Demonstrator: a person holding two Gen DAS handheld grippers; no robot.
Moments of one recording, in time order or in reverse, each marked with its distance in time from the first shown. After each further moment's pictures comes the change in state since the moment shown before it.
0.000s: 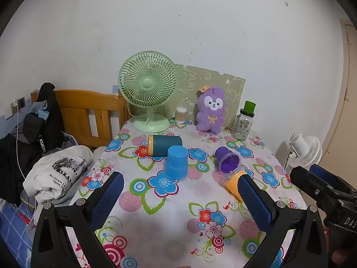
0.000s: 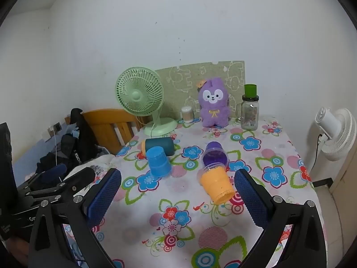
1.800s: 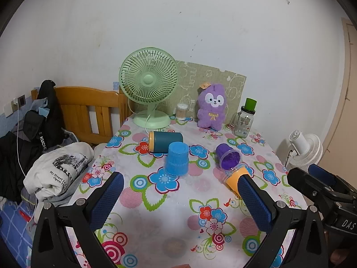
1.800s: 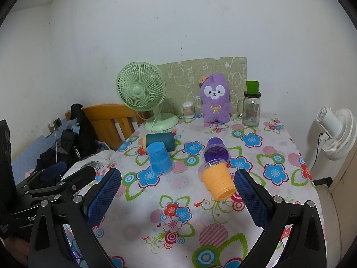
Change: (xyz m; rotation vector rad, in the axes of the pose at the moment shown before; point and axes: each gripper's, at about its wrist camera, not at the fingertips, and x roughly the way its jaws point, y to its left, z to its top) left arm 0.001 0.001 -0.003 -0.006 -0.001 0.002; right arm 0.006 0.004 -0.003 -0.013 0.032 0.000
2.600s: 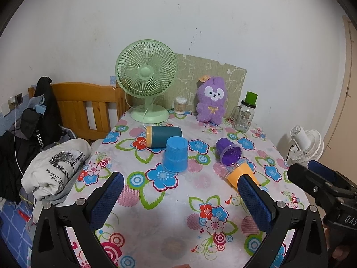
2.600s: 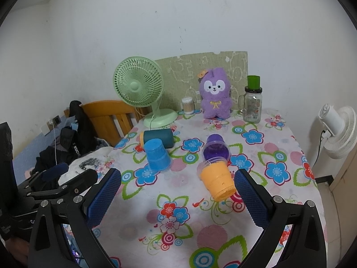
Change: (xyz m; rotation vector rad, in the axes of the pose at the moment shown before) left arm 0.020 -0.002 -0.001 0.006 0.038 -0.004; right arm 0.018 -0.006 0.000 0.004 0.038 0.000
